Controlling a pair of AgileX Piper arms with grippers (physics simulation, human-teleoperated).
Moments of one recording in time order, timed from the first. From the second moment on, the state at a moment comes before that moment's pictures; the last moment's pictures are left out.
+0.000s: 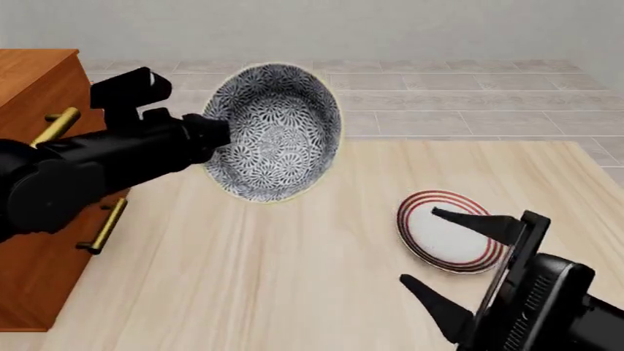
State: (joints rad) left arm -0.49 1.18 -0.96 0.22 -0.43; right arm 0.77 0.62 -0.41 0.04 -0.79
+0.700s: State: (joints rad) left arm -0.44 0.83 -0.78 0.24 -0.53; right arm 0.50 0.28 -0.31 0.06 -0.32
